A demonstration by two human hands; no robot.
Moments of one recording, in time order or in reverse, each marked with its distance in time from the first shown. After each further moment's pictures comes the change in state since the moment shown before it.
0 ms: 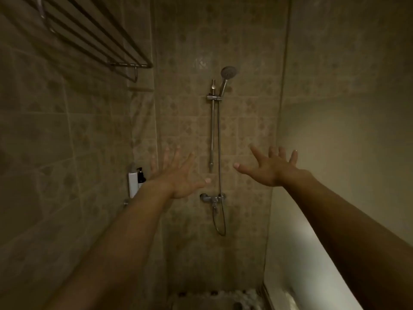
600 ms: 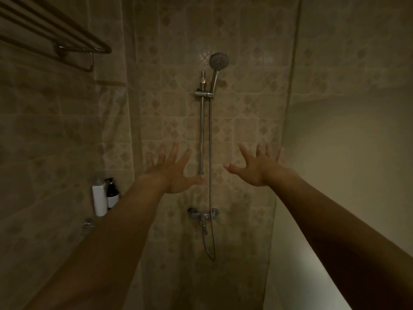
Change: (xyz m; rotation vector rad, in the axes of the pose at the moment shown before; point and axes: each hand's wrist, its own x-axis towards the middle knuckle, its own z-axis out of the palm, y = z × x) left_hand 0.233 0.088 0.033 0.125 -0.006 -0.068; right_hand 0.250 0.089 0.028 -0.092 0.016 -0.117
